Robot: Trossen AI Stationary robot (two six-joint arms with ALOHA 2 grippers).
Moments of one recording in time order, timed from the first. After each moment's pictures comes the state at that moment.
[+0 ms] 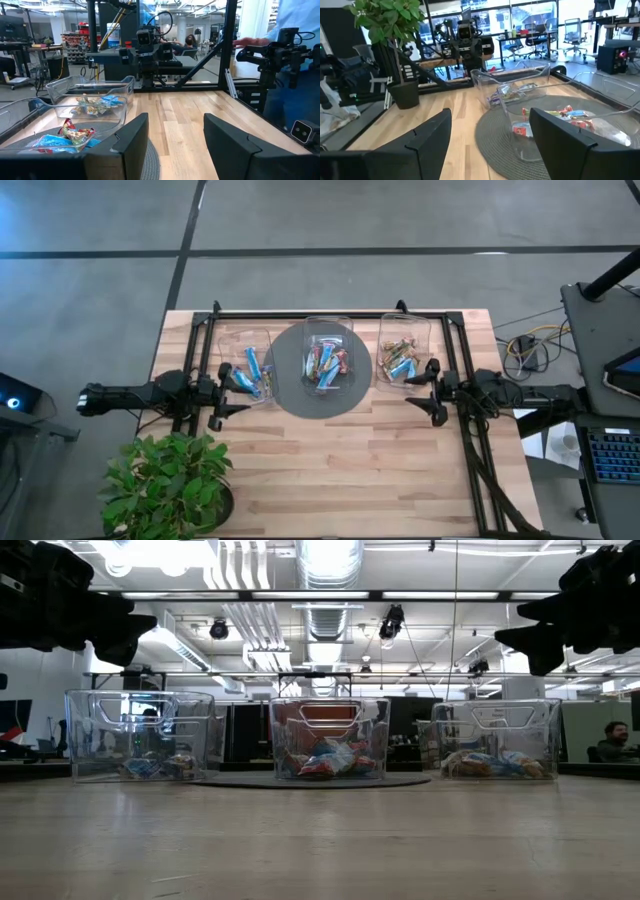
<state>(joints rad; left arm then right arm) 0.00 0.01 0.01 0.03 0.08 0.00 -0.01 0.01 0.01 0.03 0.03 0.17</state>
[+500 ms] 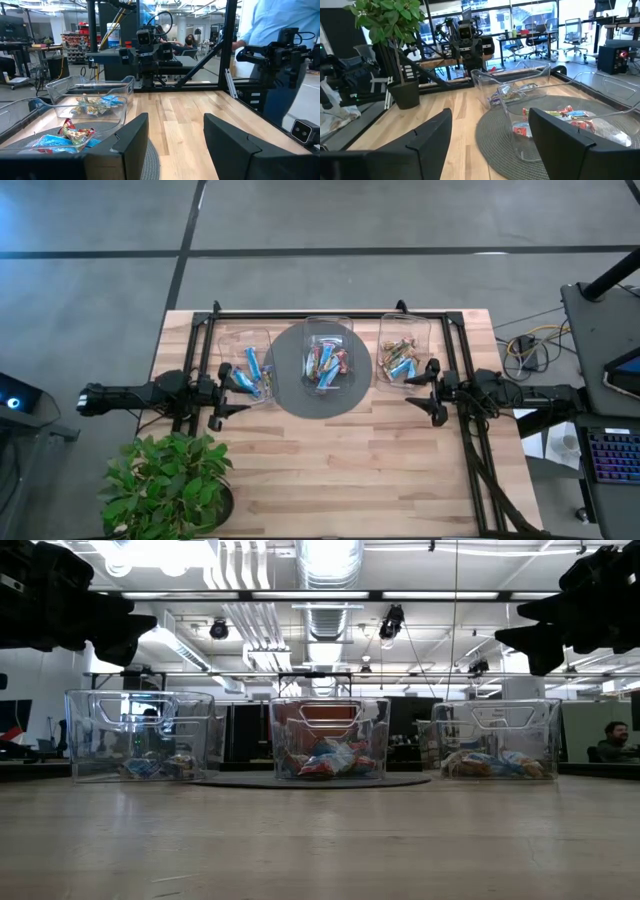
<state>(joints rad) 0.00 0.01 0.01 0.03 0.08 0.00 -0.01 0.01 0.01 0.03 0.03 0.18</state>
